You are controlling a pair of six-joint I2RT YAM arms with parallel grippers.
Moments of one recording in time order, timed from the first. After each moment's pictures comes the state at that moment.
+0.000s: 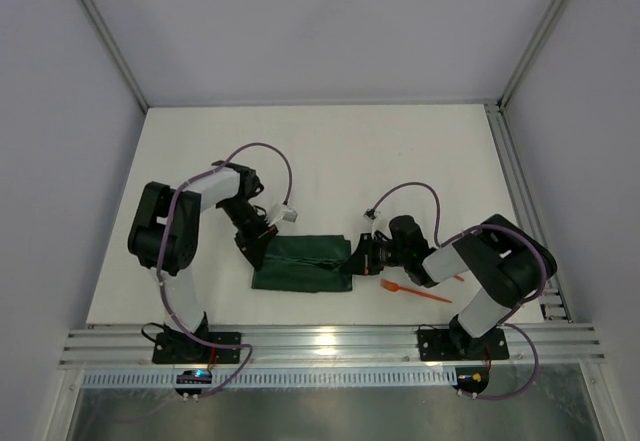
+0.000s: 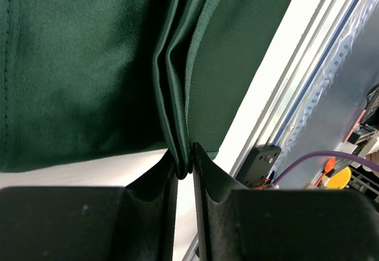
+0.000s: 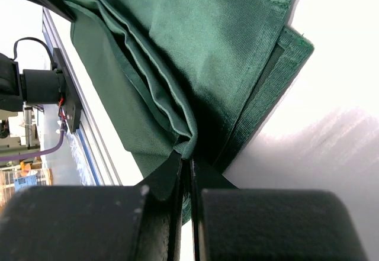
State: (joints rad) left arm -0.30 1.88 1.18 -1.21 0.59 0.84; right arm 0.57 1.63 0.31 0.73 -0.63 0.66
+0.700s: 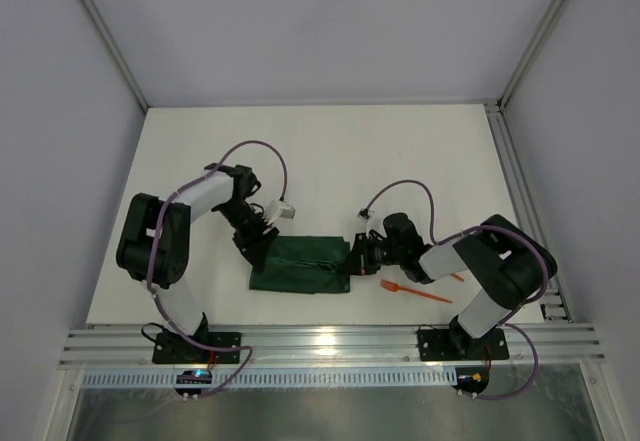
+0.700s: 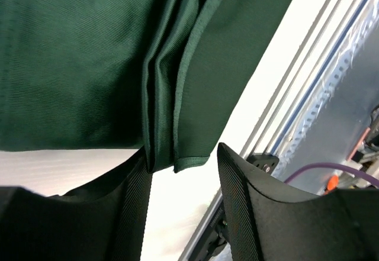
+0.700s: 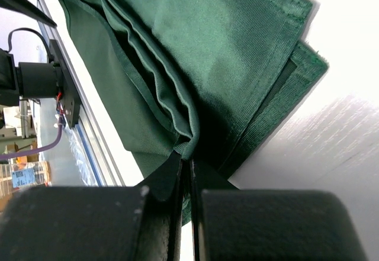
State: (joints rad) left arm -0.30 1.79 1.12 -1.16 0.58 0.78; right arm 0.59 1.63 0.36 0.65 -0.64 0.64
